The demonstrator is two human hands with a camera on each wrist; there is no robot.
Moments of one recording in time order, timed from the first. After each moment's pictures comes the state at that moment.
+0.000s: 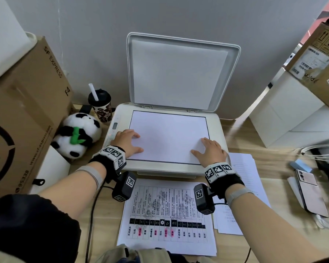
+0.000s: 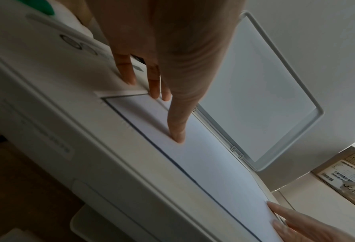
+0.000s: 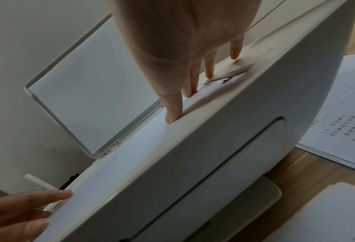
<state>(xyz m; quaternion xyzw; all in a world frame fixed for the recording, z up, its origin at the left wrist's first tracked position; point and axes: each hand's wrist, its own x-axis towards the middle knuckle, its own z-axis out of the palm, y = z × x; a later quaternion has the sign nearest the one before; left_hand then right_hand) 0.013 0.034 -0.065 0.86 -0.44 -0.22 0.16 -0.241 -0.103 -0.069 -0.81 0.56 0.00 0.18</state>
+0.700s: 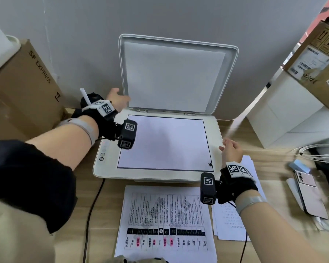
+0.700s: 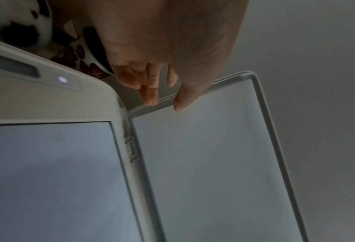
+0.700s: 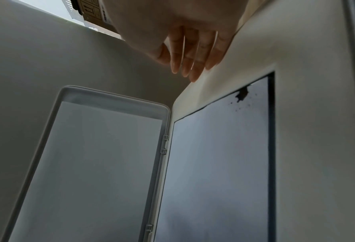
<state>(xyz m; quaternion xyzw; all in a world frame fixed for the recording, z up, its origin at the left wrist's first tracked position) 0.082 -0.064 0.015 0.79 -0.21 -0.32 0.47 -0.257 -0.147 -0.069 -0.40 0.65 -0.45 0.47</state>
